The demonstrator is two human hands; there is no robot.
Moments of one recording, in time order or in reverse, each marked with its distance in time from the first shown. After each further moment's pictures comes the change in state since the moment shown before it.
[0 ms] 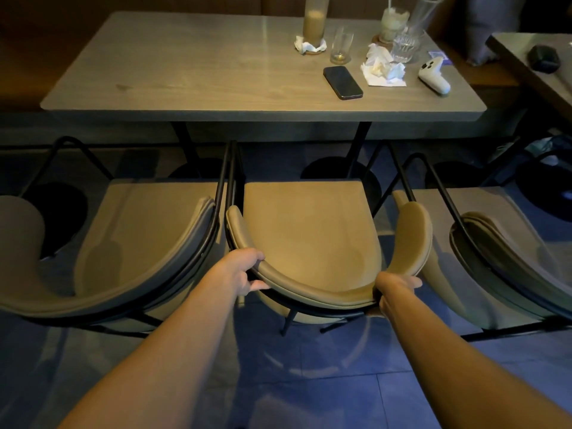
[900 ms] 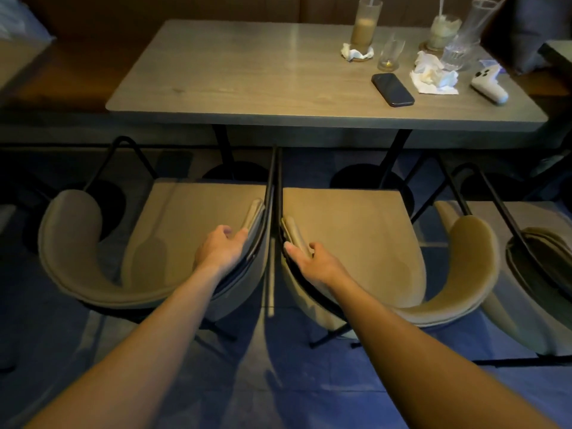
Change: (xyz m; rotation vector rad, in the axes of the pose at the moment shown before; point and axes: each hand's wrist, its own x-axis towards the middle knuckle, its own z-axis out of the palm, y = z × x) left_hand 0.026 0.026 -0.133 0.563 0.402 0.575; right_hand -0.137 0.018 0.131 -0.745 -0.572 -0.796
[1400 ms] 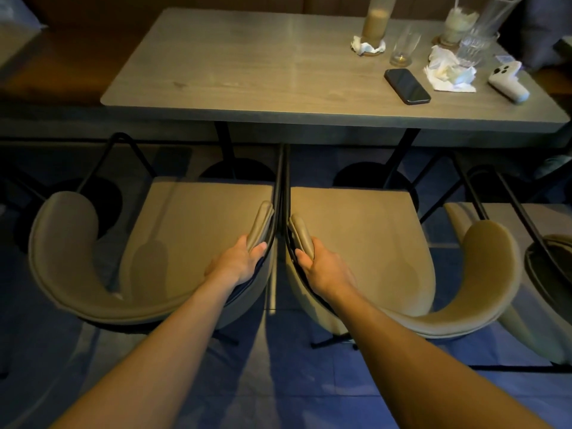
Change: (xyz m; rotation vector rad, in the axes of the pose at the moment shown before) left_hand 0.043 -0.018 0.018 0.318 -0.264 0.015; right_hand 0.028 -0.011 0.022 -0.226 0.180 -0.134
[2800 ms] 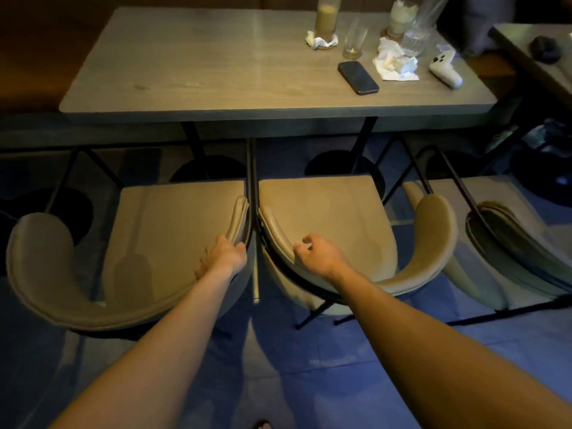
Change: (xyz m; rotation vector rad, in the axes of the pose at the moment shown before) left_hand -0.043 0.032 0.014 -0.085 0.063 -0.140; right_hand -0.034 0.024 -0.046 0.074 -0.127 0.139
